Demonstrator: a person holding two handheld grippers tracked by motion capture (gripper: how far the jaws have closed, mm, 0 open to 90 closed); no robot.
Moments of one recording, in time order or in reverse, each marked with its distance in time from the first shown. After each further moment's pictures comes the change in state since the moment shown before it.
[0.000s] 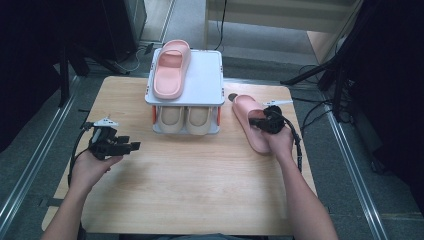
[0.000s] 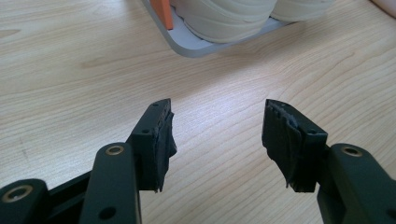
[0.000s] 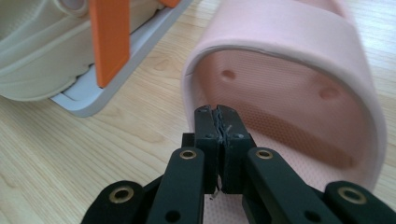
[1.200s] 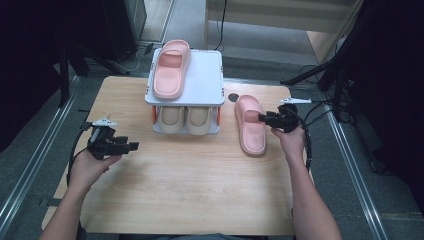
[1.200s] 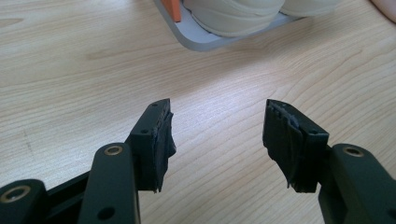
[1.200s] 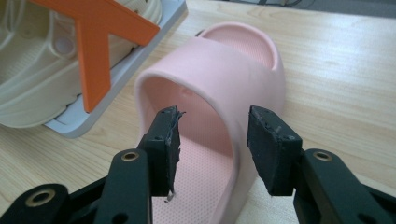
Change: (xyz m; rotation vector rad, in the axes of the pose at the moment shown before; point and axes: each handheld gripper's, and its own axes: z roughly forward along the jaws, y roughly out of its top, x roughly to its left) left arm 0.007 -0.002 0.002 0.017 0.002 -0.014; right arm -0.018 -0.001 -0.040 -0.106 -0.079 0.050
